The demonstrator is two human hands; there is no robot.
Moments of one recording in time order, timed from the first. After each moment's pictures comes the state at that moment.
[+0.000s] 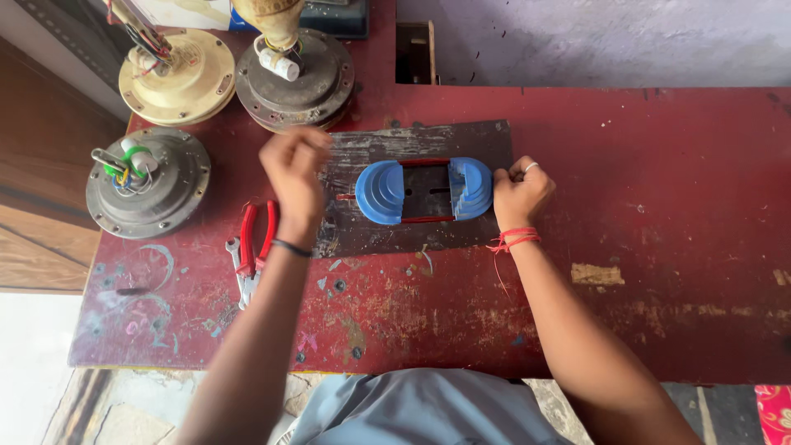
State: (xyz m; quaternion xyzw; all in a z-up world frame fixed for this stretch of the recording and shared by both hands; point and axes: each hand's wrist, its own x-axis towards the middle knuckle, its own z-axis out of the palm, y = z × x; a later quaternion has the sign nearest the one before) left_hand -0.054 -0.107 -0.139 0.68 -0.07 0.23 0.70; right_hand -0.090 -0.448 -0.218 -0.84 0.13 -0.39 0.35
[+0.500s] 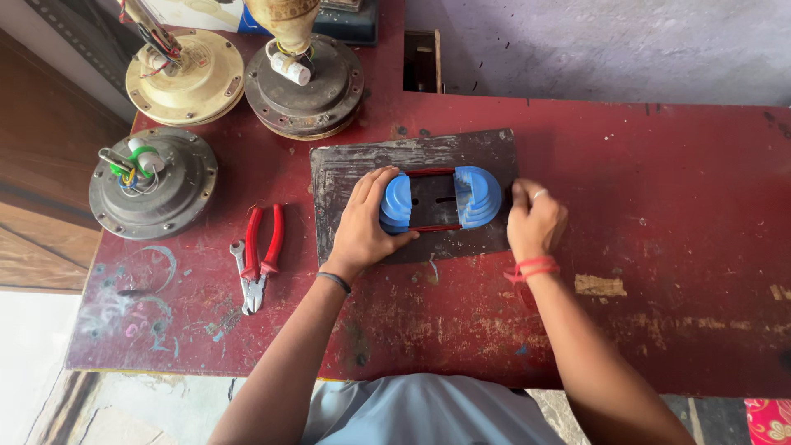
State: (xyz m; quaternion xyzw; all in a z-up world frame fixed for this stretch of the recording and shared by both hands) left_hand -0.113 -0.149 -0.153 0.85 -0.25 0.13 0.44; right_hand -0.130 -0.443 -0.194 -0.90 0.08 -0.37 0.24
